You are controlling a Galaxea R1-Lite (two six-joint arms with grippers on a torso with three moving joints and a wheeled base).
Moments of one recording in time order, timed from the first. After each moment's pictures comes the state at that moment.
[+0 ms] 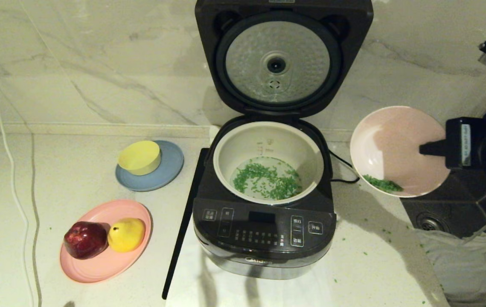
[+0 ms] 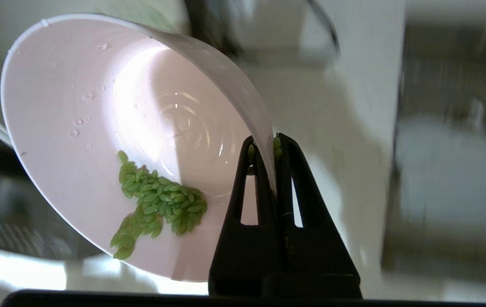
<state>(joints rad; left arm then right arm) -0.02 0.00 0.00 -0.01 0.00 0.01 0.56 1.37 -1.44 0.62 -0.37 0.38</state>
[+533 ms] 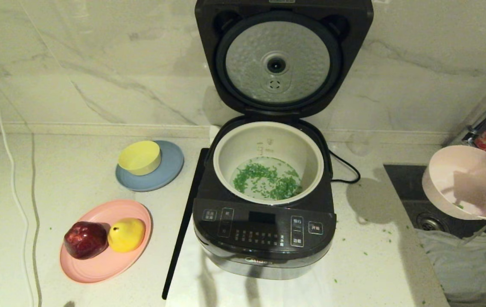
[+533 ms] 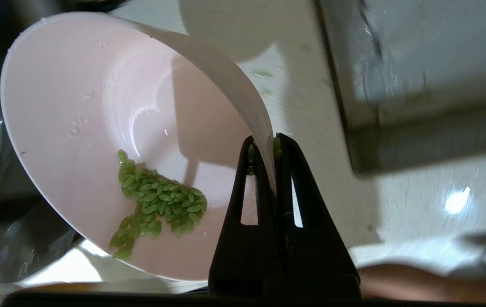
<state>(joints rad) -0.02 0.00 0.00 -0.01 0.00 0.01 -0.17 1.36 -1.29 0.73 0.17 0.37</state>
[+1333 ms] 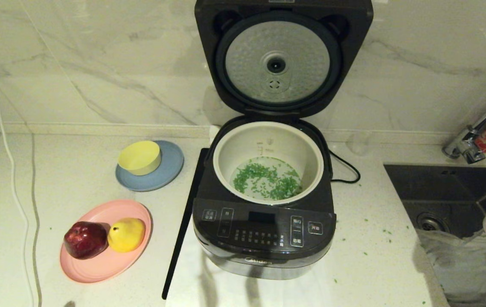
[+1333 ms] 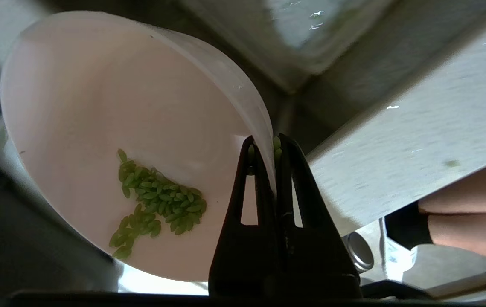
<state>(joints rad) -0.02 0.00 0.00 -0.01 0.00 0.01 -0.84 1.70 -1.14 0.61 0.46 0.27</state>
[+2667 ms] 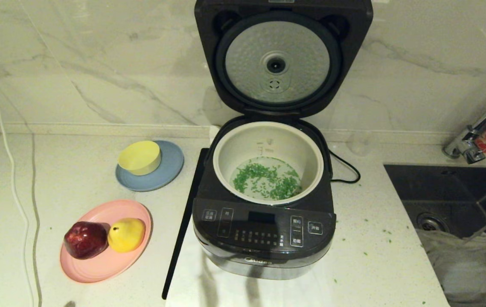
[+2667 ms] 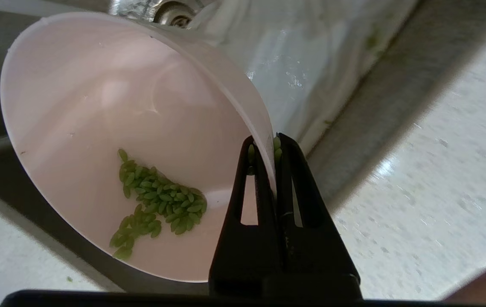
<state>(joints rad) -0.02 0.00 0.00 -0.01 0.00 0.01 -1.10 2.03 -1.19 0.13 0.52 0.27</state>
